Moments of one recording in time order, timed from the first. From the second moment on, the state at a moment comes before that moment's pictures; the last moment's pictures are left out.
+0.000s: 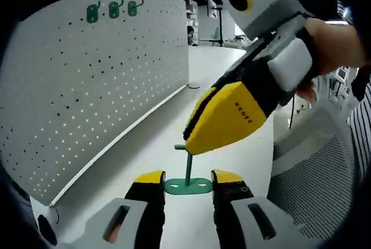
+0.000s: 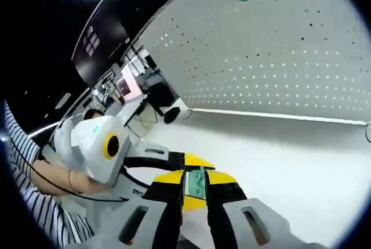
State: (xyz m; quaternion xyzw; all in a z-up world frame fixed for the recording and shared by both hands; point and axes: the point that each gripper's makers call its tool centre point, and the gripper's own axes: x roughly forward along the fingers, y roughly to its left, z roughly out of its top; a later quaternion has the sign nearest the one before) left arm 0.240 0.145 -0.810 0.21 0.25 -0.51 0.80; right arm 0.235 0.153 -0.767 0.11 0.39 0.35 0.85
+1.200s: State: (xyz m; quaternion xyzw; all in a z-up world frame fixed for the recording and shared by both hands) left arm 0.241 0.139 -0.792 0.29 0.22 -0.54 0.76; right arm 0.231 0.155 -0.777 0.16 0.44 0.35 0.81
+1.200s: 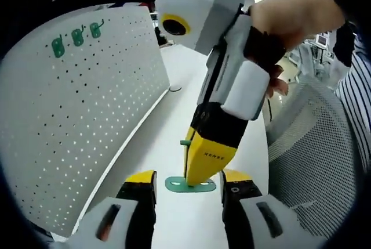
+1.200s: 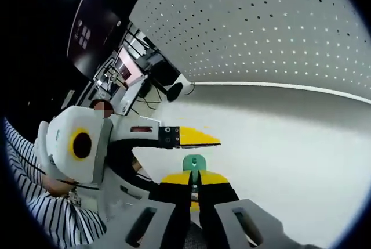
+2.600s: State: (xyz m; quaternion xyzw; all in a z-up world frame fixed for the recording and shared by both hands) left arm 0.230 0.193 -0.749 0.01 0.24 -0.44 0.86; right arm 0.327 0.085 -0.606 0.04 -0.03 0.18 0.98
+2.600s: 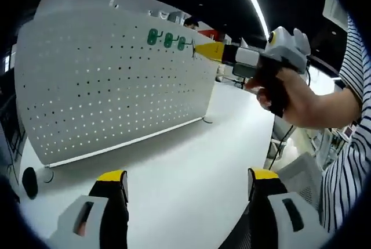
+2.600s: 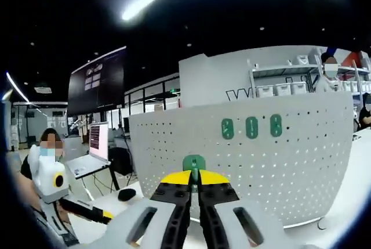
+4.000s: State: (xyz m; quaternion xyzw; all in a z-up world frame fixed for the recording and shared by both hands) left arm 0.236 0.203 -0.751 -0.02 0.25 -0.40 0.88; right arm 0.410 -0.054 -0.579 0.02 -0.10 0.00 1.00
